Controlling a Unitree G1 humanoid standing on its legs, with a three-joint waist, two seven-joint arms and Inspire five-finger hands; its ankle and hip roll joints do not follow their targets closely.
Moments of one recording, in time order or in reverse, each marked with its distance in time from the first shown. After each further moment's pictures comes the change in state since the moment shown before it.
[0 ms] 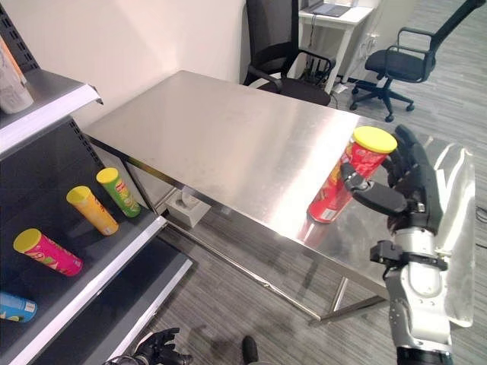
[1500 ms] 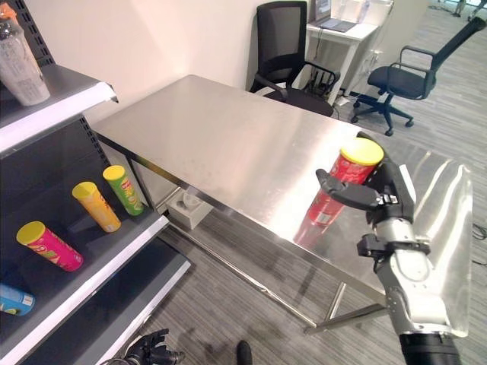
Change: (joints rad) left arm 0.014 0.024 0.050 -0.001 -0.099 0.019 0.004; right arm -0.079 -0.130 0.188 0.084 0.088 0.050 0.025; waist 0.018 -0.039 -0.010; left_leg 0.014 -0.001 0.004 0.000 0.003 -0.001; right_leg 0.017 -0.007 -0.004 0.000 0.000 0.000
